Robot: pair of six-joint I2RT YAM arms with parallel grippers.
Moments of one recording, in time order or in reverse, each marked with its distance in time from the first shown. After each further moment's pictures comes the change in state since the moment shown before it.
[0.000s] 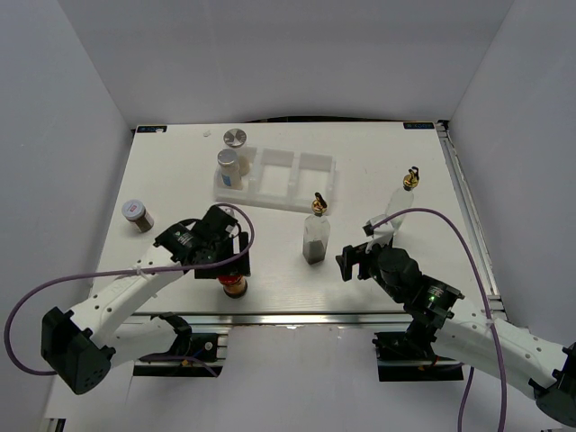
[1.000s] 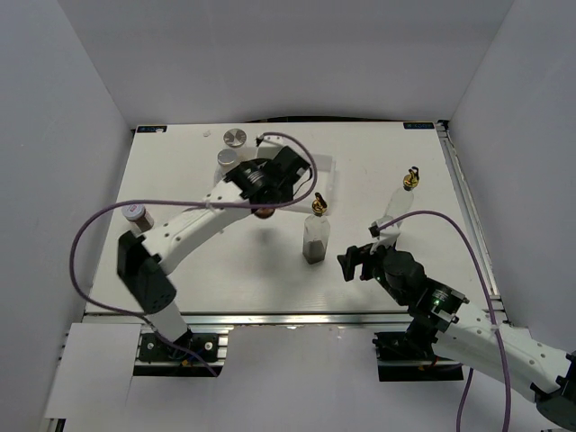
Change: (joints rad) left arm -0.189 0.579 0.730 -0.018 -0.606 -0.023; right arm 0.000 -0.064 -0.019 -0.003 0.007 0.022
